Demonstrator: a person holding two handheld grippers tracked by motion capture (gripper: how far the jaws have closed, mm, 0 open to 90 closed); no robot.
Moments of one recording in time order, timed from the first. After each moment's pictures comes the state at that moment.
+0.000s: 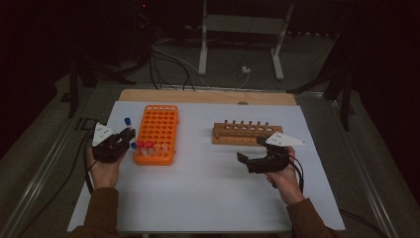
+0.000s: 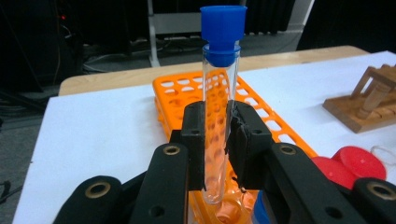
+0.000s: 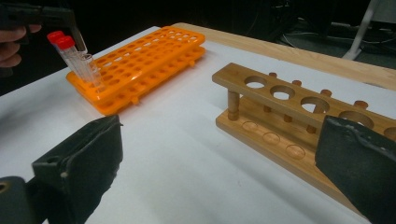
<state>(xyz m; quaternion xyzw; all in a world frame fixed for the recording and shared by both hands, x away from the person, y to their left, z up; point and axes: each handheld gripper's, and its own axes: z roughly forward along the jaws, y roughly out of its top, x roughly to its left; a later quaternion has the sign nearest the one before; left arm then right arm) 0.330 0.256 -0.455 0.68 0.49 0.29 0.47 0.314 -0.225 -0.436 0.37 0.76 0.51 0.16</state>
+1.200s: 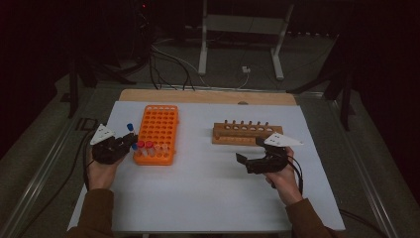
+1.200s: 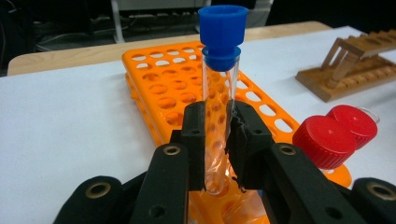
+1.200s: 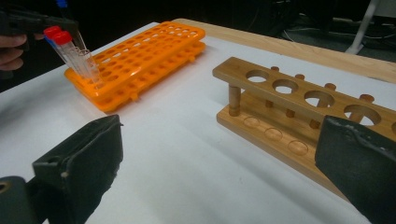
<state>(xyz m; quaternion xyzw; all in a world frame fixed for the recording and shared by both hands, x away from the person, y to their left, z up) 0.336 0.268 -0.465 0.72 0.46 0.22 0.47 0.316 -0.223 -0.440 0.38 0.76 0.50 0.16</state>
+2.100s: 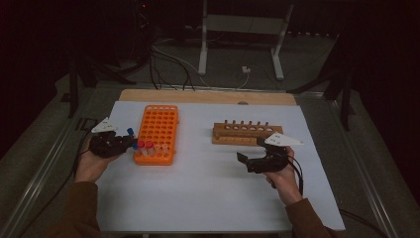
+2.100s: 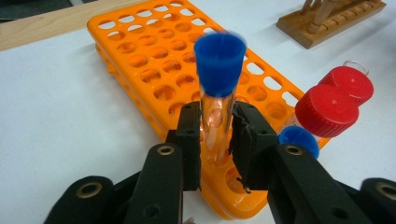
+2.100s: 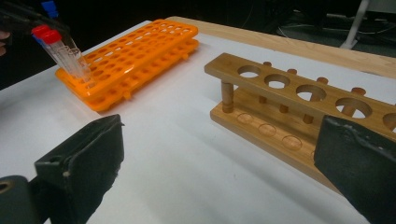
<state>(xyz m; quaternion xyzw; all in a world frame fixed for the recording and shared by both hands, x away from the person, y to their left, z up) 0.355 0.279 -0.452 0.80 0.41 0.14 0.41 0.318 -0.225 -0.444 0.39 0.76 0.50 0.16</state>
